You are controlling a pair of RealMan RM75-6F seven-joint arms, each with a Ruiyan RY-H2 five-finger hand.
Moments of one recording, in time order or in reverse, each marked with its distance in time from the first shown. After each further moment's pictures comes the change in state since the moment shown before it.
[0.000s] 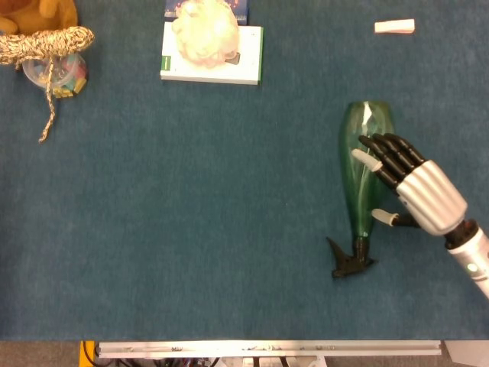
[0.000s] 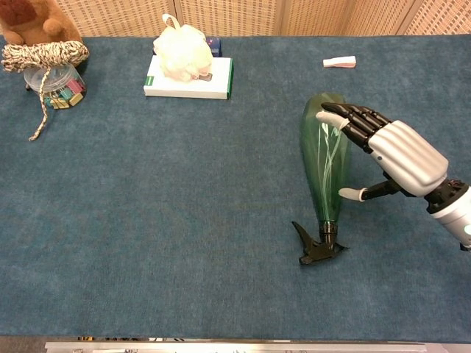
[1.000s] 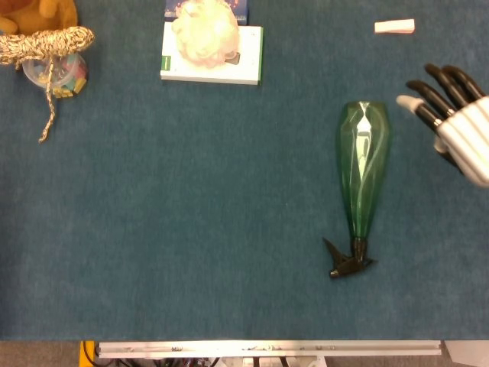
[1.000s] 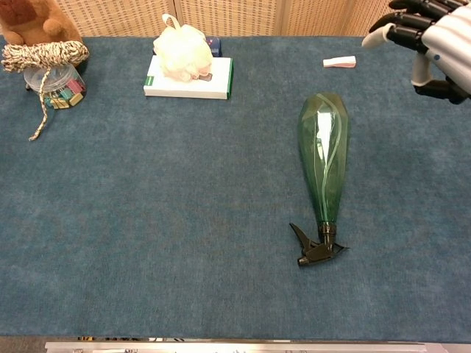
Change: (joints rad) left arm -0.004 0.001 0.001 -0.006 -0.009 -0.018 0.024; right arm 0.125 0.543 0.177 -0.729 0.146 -0.270 -0.523
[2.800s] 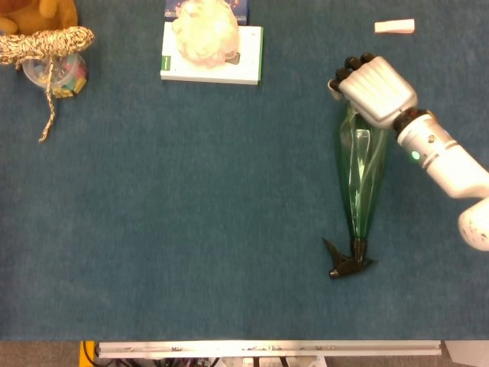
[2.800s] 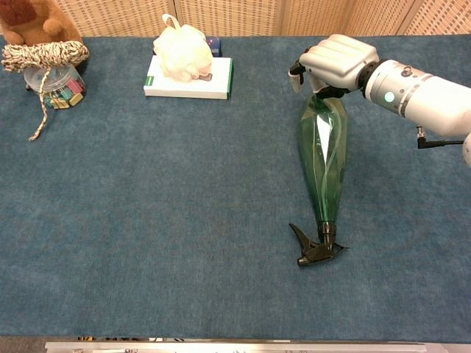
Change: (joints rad) left arm 0.027 0.032 -0.014 -0.015 0.009 0.053 -0.047; right arm 0.367 -0.272 0.096 0.270 0.438 -0.569 -0.158
